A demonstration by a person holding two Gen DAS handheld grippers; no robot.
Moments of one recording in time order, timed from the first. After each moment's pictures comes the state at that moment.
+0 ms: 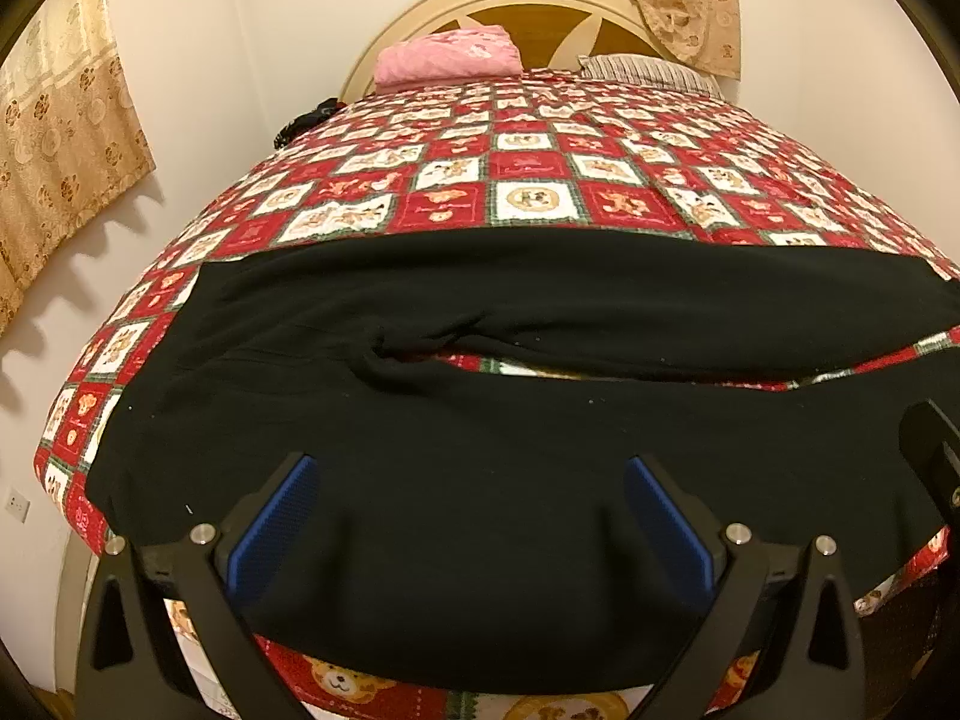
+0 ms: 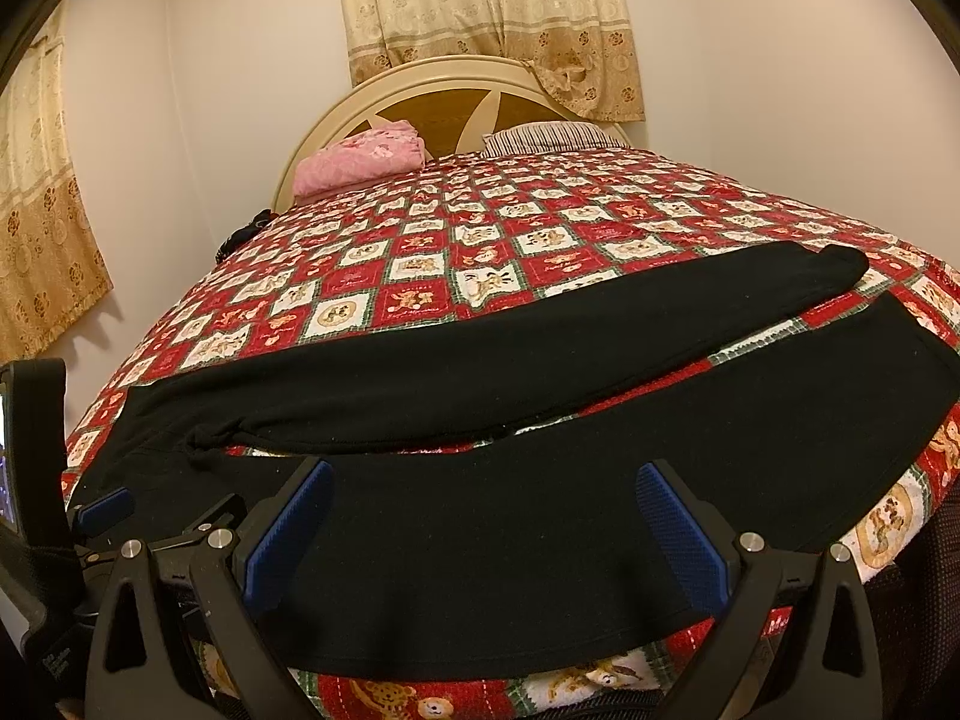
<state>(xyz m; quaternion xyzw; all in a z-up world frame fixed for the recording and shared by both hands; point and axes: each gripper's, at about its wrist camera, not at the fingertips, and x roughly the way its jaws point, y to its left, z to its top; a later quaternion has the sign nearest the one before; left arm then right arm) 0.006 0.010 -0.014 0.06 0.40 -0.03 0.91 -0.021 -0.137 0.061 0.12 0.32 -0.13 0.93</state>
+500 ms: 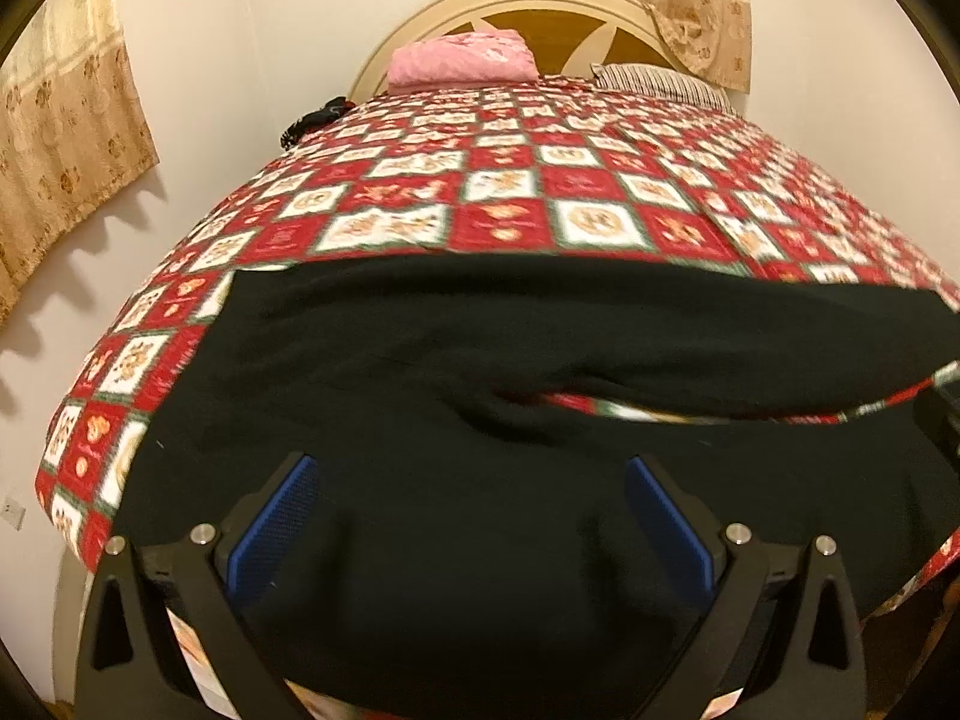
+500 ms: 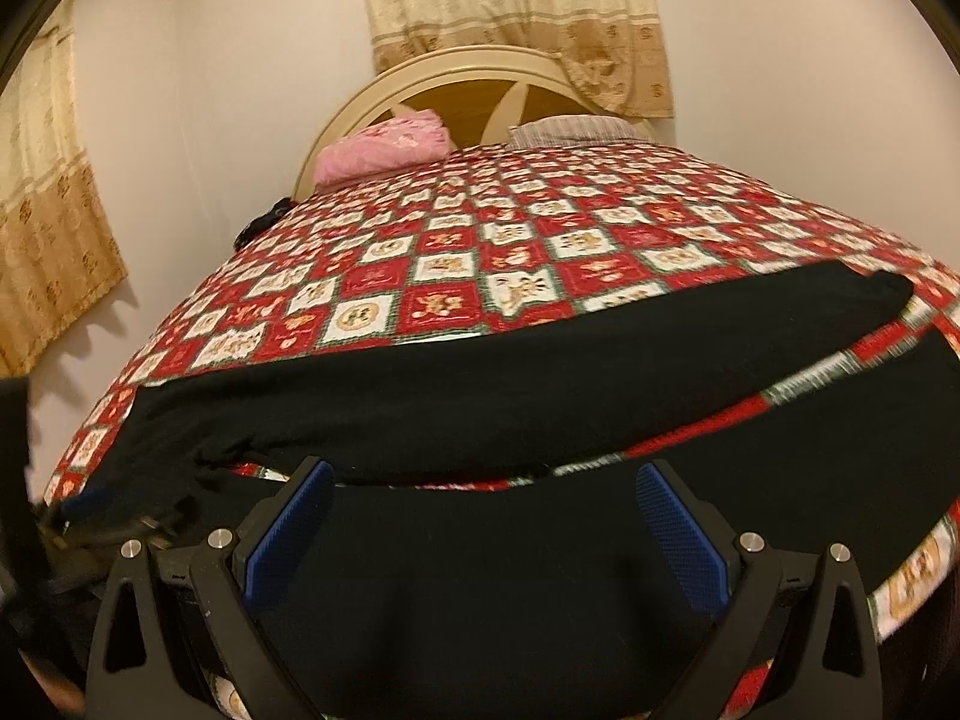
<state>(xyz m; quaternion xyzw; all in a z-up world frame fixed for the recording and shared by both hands) 0.043 0.087 0.000 0.04 0.40 -0.04 0.92 0.028 -0.129 0.063 0.10 0.33 -0.08 0.93</state>
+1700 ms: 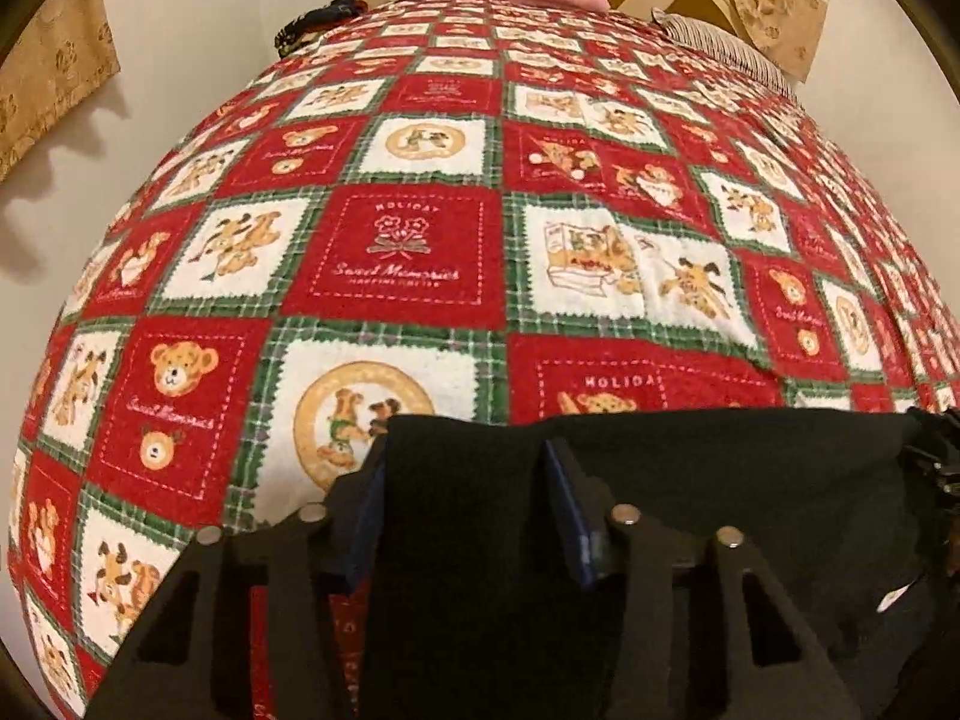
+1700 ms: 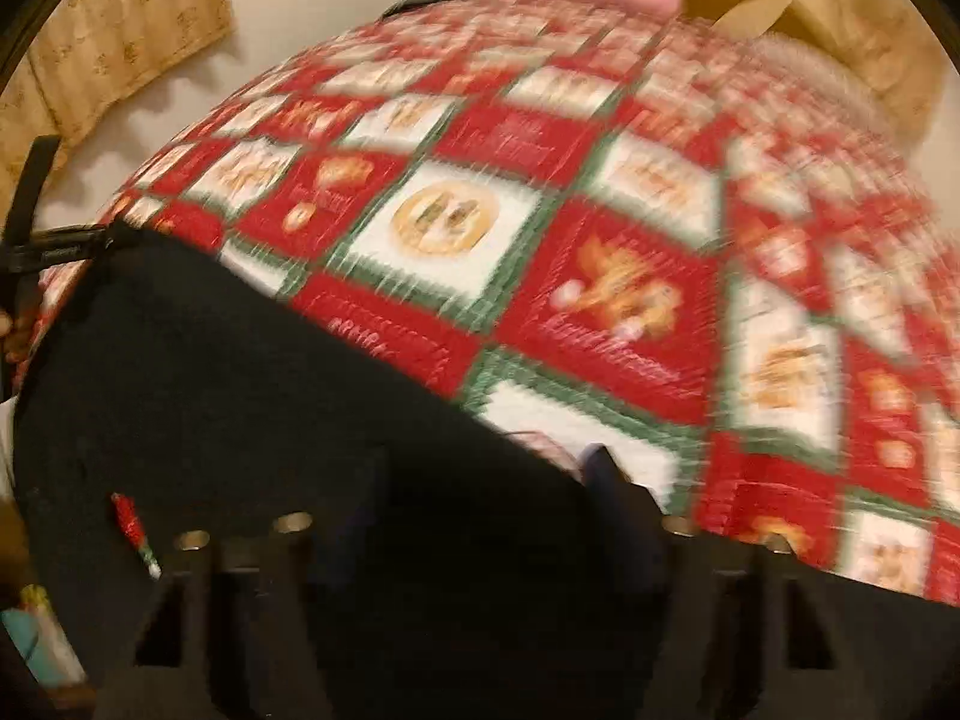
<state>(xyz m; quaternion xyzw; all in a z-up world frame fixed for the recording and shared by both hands) 0.267 0.238 -0.047 0.00 0.51 -0.07 0.86 0.266 -0.106 -0.010 -0.04 0.52 0.13 0.84</state>
